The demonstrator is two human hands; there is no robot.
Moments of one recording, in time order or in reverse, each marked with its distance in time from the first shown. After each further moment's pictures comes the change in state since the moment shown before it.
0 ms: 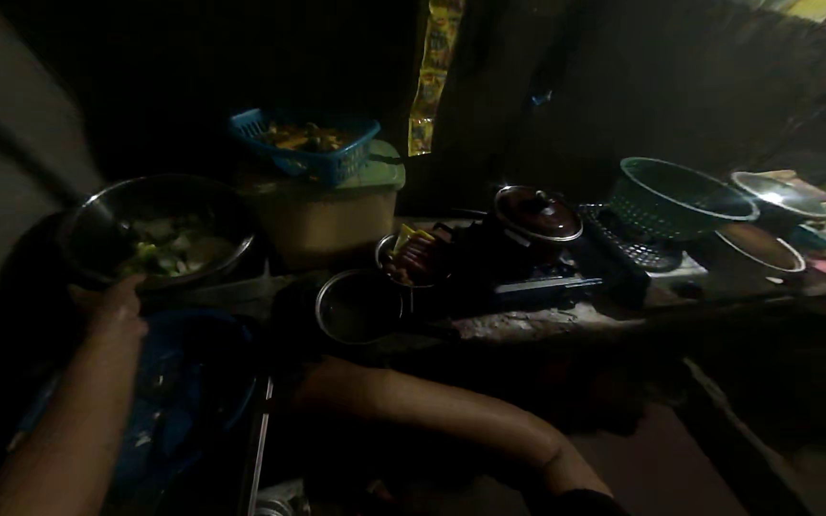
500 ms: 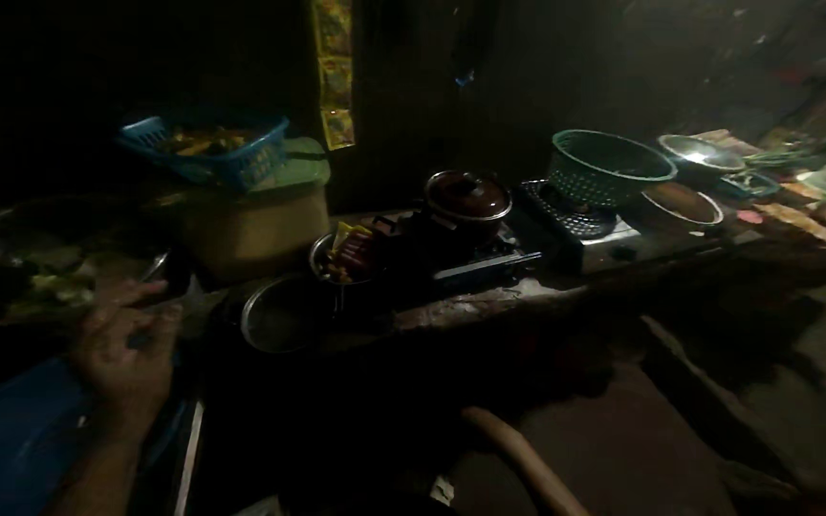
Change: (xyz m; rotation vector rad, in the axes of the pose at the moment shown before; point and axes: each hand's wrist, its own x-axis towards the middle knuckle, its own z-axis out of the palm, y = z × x) left_hand -0.197 0.015 0.043 0.145 -0.363 1.222; right_hand -0.271 0.094 0.212 0.598 -0.177 1.108
